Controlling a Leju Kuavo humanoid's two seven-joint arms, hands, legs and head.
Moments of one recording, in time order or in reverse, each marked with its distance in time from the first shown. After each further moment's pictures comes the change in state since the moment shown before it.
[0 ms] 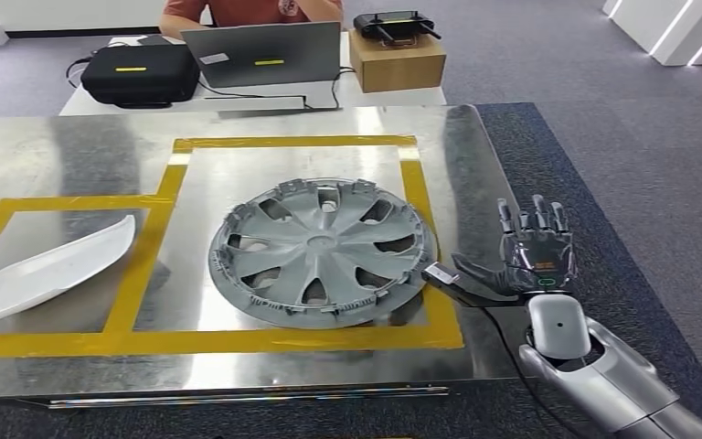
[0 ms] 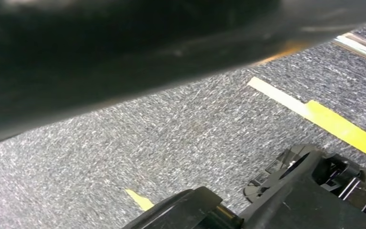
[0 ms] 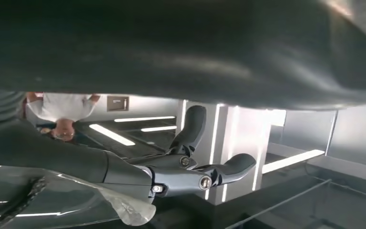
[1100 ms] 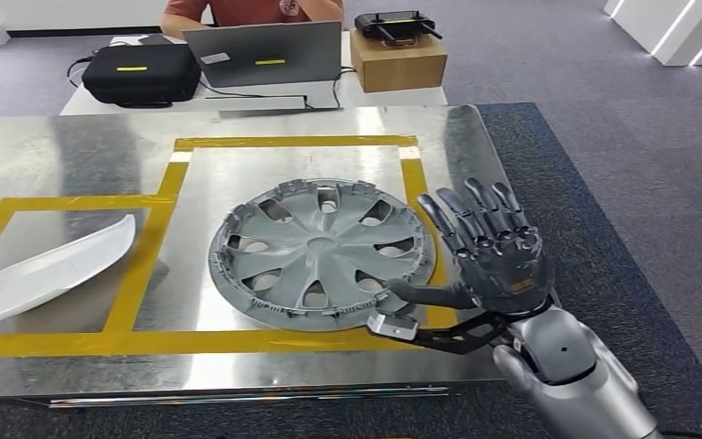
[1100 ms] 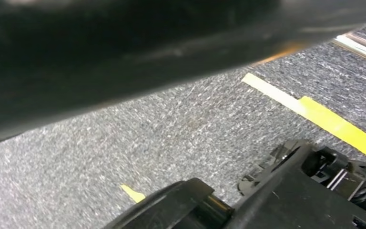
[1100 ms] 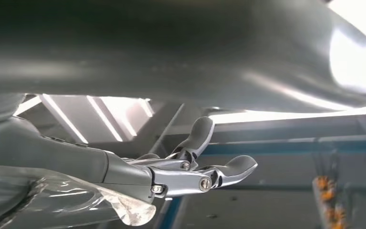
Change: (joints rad) left arm 0.001 -0.011 0.042 0.000 -0.034 -0.010 -0.017; right arm 0.107 0.229 -0.148 -0.329 0.000 -0.305 -0.632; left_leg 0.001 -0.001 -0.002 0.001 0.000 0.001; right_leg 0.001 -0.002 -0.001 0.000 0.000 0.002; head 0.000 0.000
